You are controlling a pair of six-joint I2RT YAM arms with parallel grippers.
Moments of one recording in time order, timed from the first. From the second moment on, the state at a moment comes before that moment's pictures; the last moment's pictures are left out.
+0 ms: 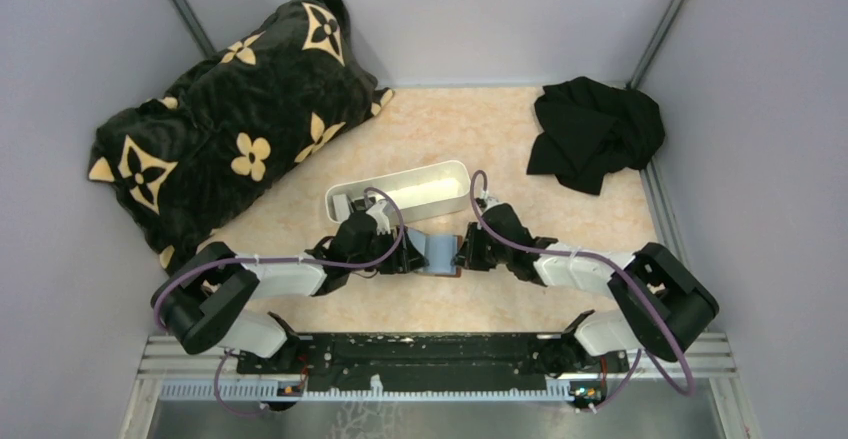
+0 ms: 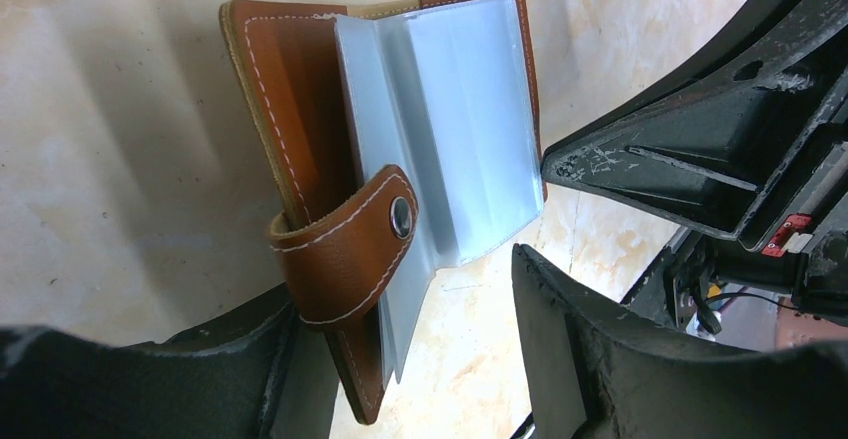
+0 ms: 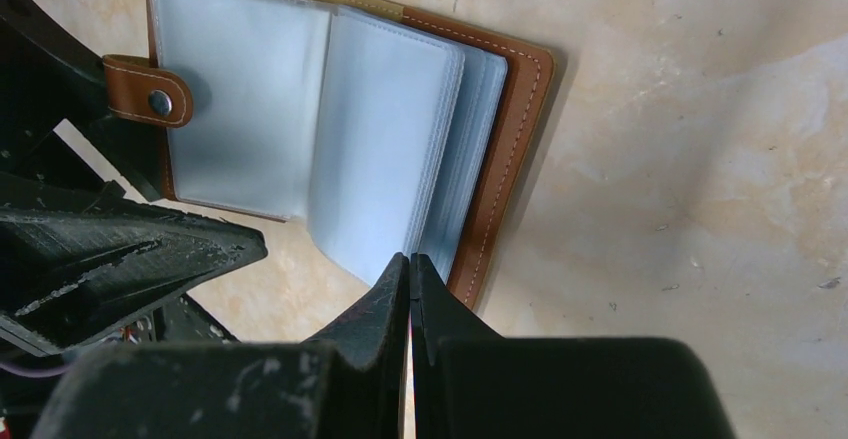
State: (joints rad) left arm -0.76 1.42 0.39 0.45 0.21 -0.77; right arm 0.70 1.34 0.46 0.13 -0.18 0.76
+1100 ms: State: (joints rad) left arm -0.76 1.18 0.36 0.35 0.20 -0.72; right arm 0.72 1.44 0.58 0.16 -0.23 0.75
